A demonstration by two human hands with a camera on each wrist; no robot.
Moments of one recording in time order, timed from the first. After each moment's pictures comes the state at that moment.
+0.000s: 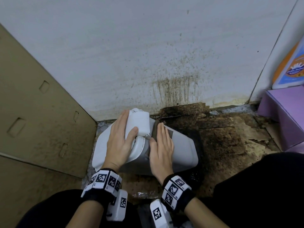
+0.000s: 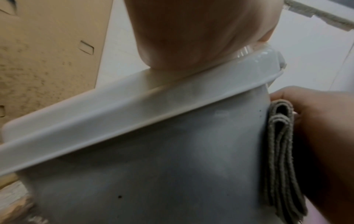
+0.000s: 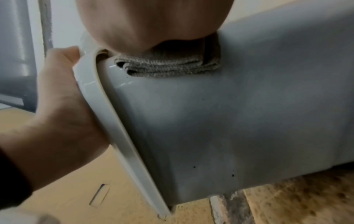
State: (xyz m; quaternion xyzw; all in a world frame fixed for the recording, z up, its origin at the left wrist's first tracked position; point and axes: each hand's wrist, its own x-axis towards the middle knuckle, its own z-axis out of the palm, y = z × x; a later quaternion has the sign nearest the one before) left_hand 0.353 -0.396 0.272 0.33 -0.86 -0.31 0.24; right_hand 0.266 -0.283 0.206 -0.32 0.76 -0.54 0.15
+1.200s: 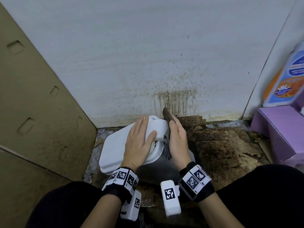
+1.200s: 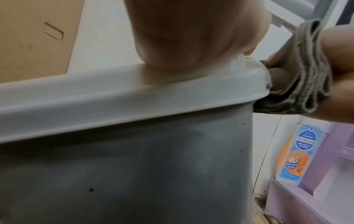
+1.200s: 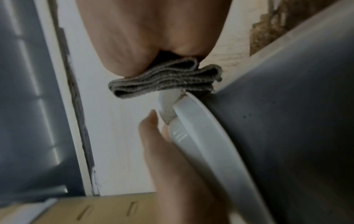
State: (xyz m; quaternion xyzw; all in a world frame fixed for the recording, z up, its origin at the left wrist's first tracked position) left_hand 0.320 -0.359 0.277 0.31 -0.88 -0.29 0.20; right_hand 0.213 -0.254 0.295 -0.22 0.58 -0.74 0.28
